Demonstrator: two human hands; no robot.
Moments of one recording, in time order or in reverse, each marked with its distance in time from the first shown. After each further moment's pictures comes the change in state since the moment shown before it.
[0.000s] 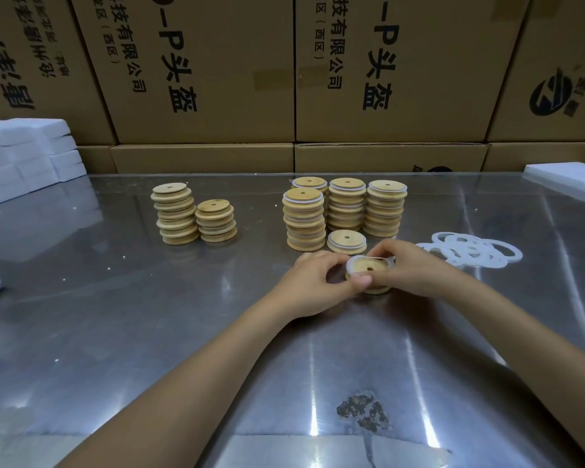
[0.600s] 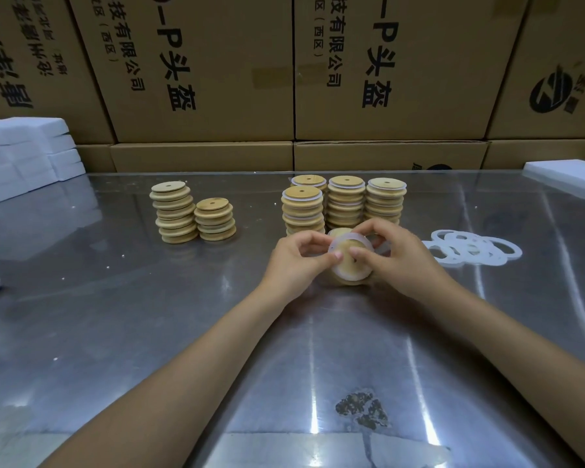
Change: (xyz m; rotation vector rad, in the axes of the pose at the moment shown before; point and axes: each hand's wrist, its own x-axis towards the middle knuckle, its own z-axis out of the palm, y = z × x) left_hand -0.002 0.005 -0.013 -0.618 0.285 -0.155; right_hand -0.004 -0.010 0.015 0.132 0.324 -0.391
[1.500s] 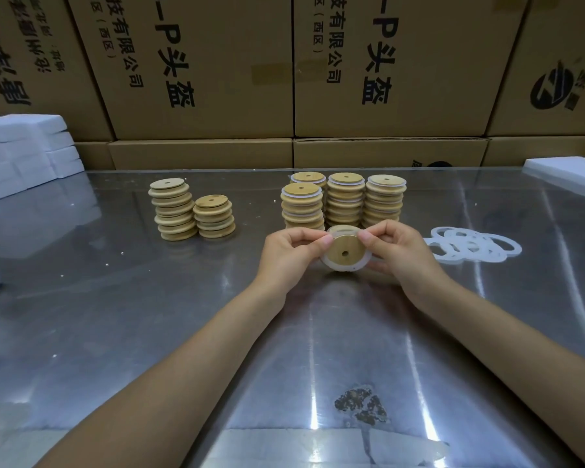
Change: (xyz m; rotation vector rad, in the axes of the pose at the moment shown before) left_hand -0.003 0.008 -0.001 -0.165 0.110 -0.102; right_hand -0.003 -0.018 0.007 0.636 0.111 0.437
